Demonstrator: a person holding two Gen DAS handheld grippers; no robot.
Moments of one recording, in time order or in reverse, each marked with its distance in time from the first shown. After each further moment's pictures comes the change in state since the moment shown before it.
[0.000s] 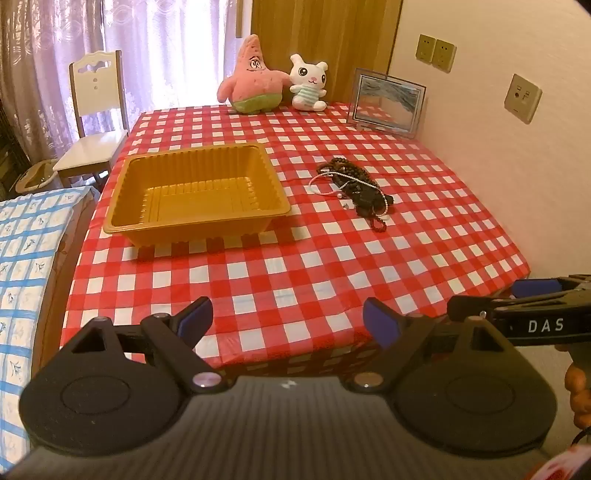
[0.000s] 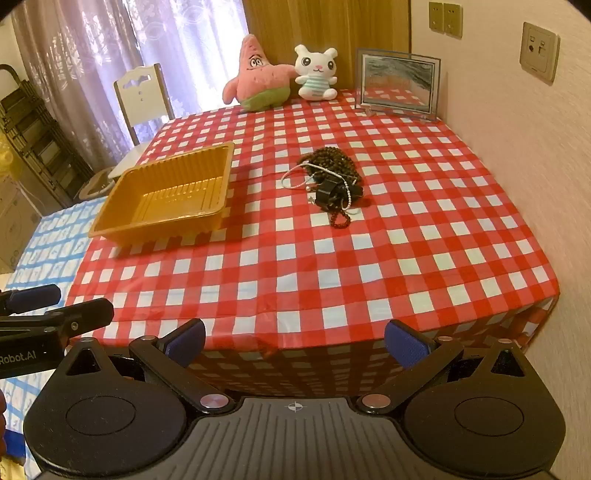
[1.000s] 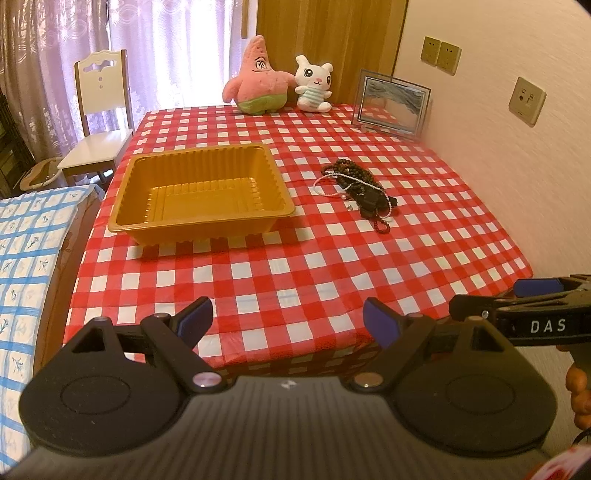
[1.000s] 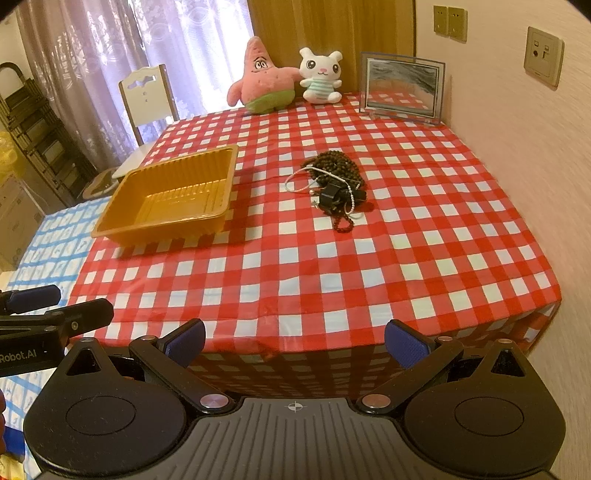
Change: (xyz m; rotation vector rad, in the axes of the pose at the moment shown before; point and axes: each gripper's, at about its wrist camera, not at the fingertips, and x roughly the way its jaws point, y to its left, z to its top) left arm -0.002 0.011 0.003 -0.001 0.001 0.006; right arm -0.001 0.002 0.001 -0.008 -0.003 0.002
